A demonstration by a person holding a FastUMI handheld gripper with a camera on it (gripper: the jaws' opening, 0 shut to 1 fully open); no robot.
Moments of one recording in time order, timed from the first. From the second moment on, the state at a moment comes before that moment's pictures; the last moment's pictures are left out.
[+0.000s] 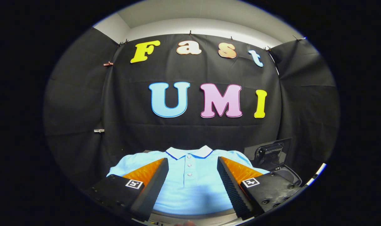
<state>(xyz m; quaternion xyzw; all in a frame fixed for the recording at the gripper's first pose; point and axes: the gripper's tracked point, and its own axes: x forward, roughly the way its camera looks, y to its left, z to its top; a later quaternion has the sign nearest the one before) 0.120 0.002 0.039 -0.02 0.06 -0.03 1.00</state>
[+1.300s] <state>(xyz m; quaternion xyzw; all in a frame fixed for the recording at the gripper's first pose) 0.215 -0.003 -0.071 0.00 0.44 -0.05 0.90</state>
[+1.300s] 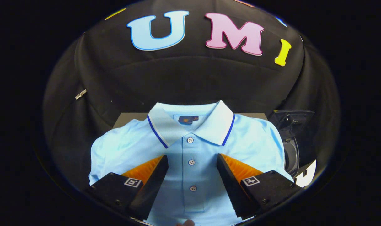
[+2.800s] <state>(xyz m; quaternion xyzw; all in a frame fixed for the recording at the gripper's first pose) 0.219 -0.007 -0.051 -0.04 0.39 -0.04 0.92</state>
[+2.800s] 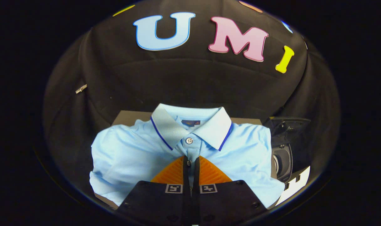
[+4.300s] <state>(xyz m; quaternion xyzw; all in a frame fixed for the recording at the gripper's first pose) 0.170 -0.203 0.157 -0.08 0.17 -0.05 0.98</state>
